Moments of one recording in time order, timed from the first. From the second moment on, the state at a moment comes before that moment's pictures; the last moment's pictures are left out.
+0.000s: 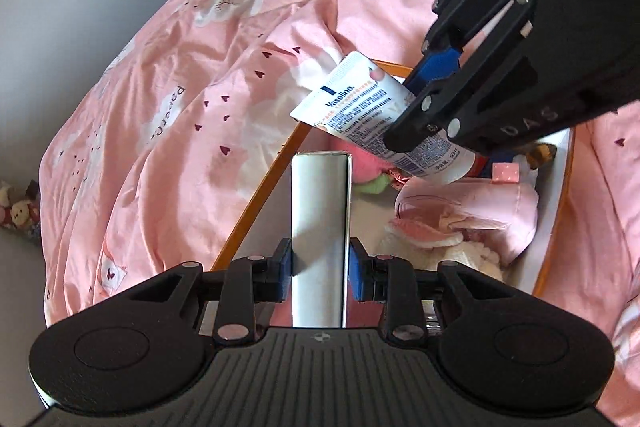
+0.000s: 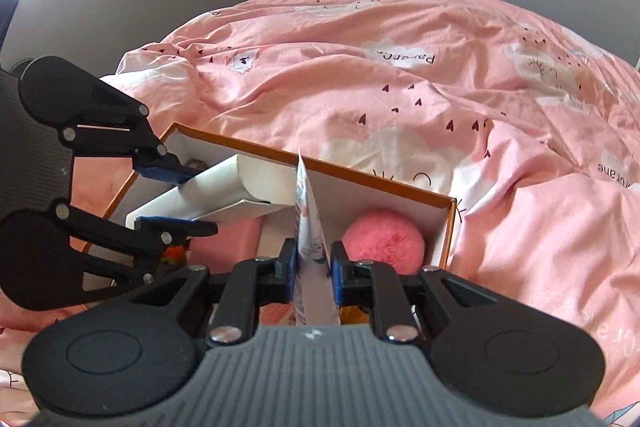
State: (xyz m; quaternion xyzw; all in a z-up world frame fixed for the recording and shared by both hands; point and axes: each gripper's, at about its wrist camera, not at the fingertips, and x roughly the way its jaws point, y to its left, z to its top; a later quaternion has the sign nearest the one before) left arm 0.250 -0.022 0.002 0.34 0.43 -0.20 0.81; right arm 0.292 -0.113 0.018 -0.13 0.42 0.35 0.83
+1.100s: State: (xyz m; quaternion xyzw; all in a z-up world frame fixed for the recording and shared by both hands) left arm 0.298 -0.020 -0.062 0.45 0.40 -0.26 0.75; right arm 0.350 -0.119 -0.022 -0.09 0.45 0.34 0.82
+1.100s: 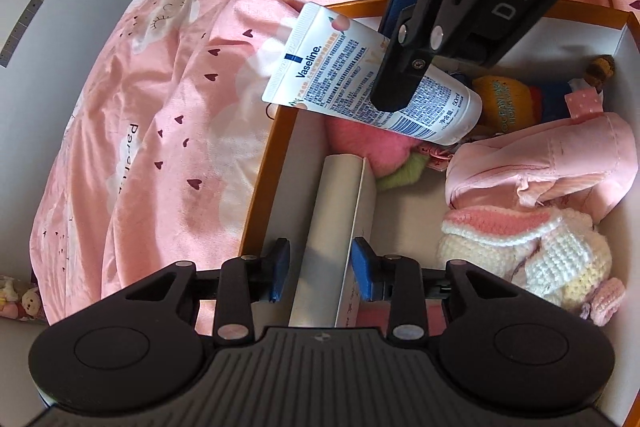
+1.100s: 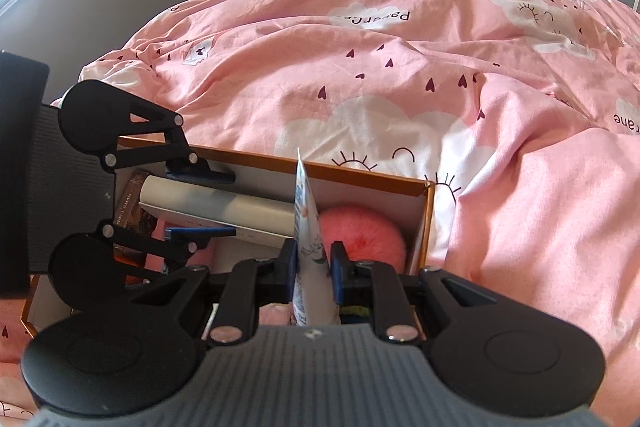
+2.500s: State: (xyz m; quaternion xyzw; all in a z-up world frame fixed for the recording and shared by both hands) left arm 0.246 0.087 -0.013 0.22 0.44 -0.14 0.86; right arm 0.270 0.014 -0.078 -0.54 0.18 0.41 0.71
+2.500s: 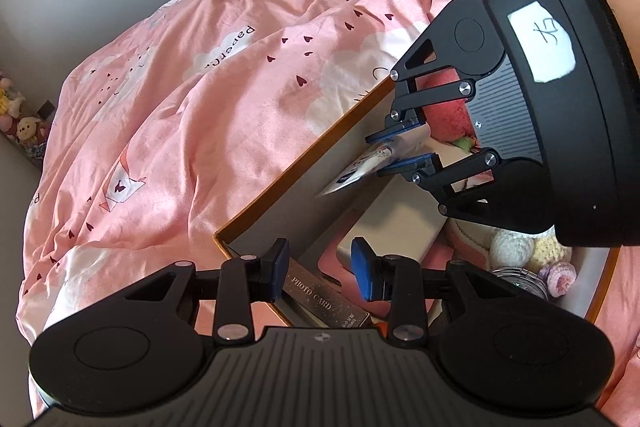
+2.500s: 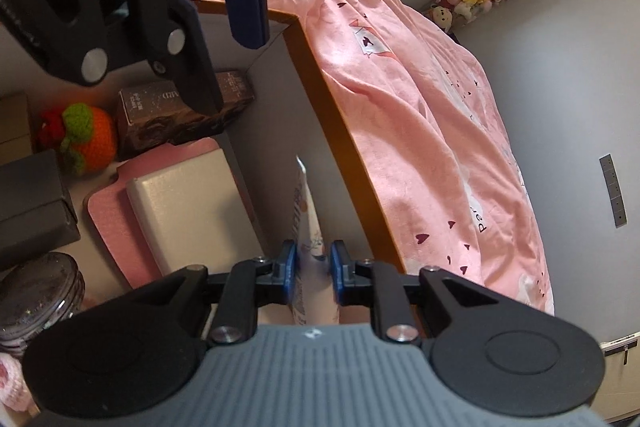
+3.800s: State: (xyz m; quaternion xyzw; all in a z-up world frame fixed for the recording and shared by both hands) left arm 0.261 0.074 -0.035 0.26 0.48 -0.14 0.83; right arm 0.299 -0.016 -0.060 -0.42 0.26 0.44 0.75
